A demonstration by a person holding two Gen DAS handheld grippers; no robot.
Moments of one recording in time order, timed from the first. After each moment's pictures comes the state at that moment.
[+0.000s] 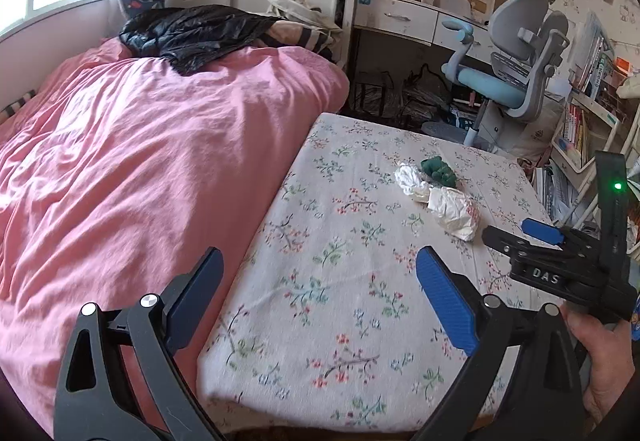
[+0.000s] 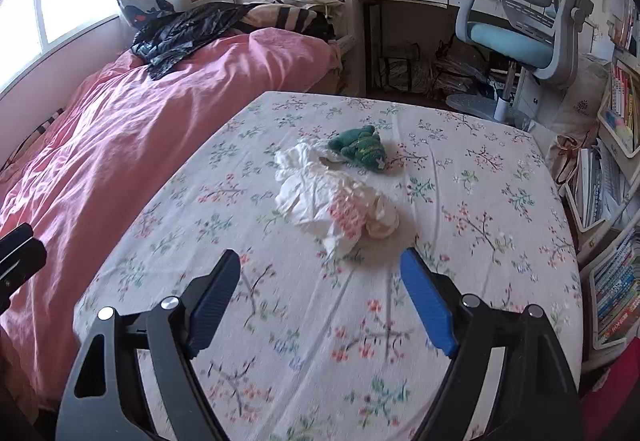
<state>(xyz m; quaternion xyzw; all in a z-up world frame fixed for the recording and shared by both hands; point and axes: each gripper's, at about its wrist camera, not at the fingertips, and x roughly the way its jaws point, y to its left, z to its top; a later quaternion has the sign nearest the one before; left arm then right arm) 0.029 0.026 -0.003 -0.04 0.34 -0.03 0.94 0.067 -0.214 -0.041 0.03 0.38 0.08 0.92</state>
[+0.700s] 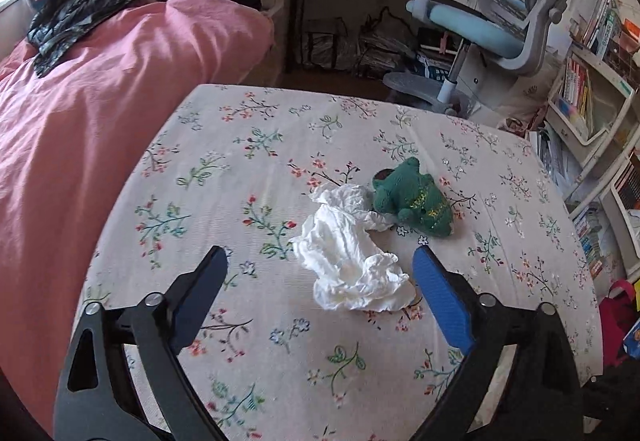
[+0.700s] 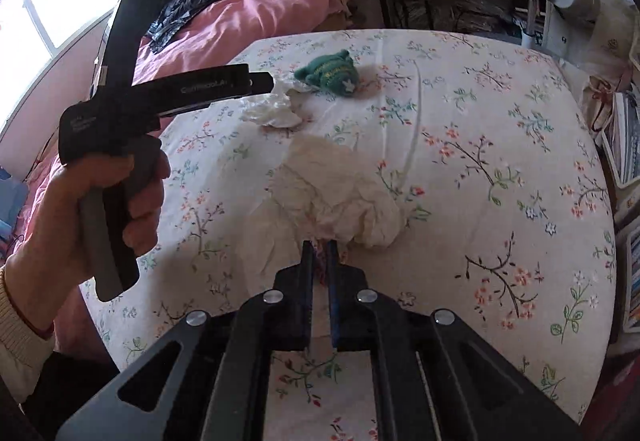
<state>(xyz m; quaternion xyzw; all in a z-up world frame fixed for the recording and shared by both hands) 0.250 -0.119 -0.091 -0.01 0.43 -0.11 0.90 0.055 -0.282 -0.080 0.08 0.47 0.14 0.87</state>
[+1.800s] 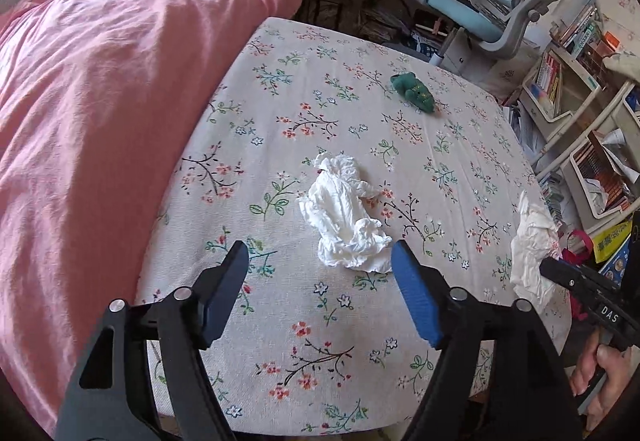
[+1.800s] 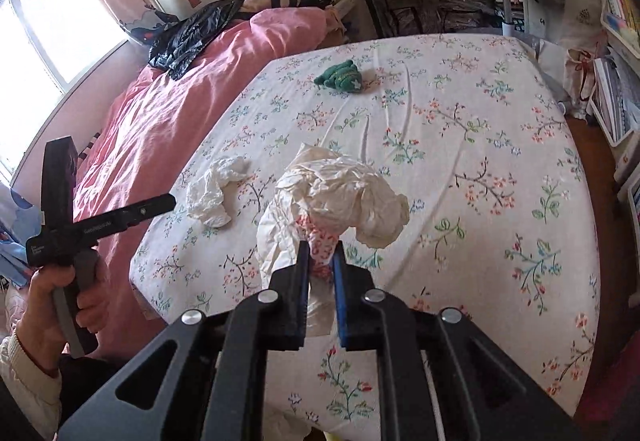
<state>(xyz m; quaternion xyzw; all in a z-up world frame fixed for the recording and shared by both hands) 0.080 0.005 -0.068 -0.07 0.48 -0.13 0.87 -0.013 -0.285 -0.054 0.14 0.45 0.15 0.87</state>
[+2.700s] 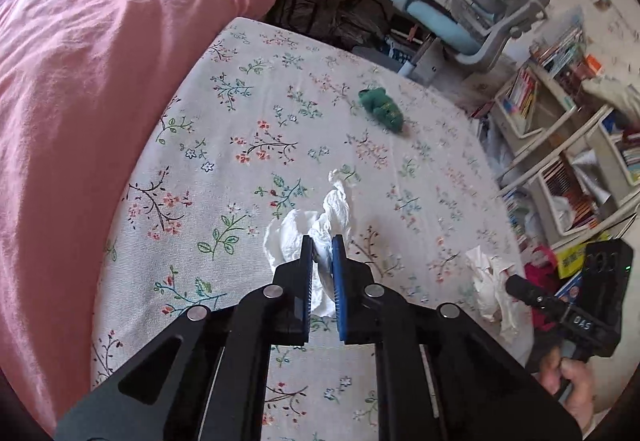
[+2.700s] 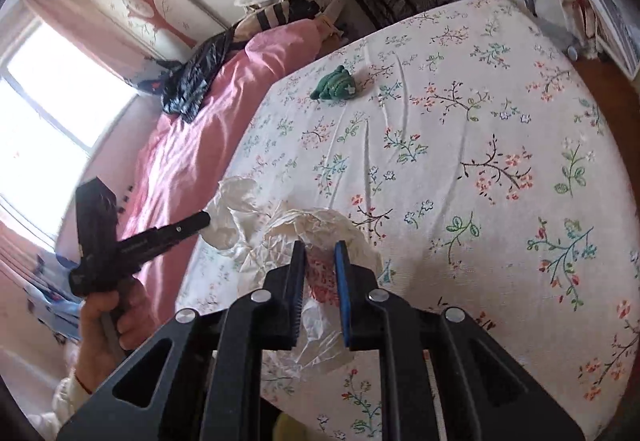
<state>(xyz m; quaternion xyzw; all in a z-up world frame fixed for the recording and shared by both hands) 0.115 -0.005 -0.060 -0.14 0.48 -0.20 0.84 -0.002 -0.321 -0.066 0.30 0.42 0.19 0.84</state>
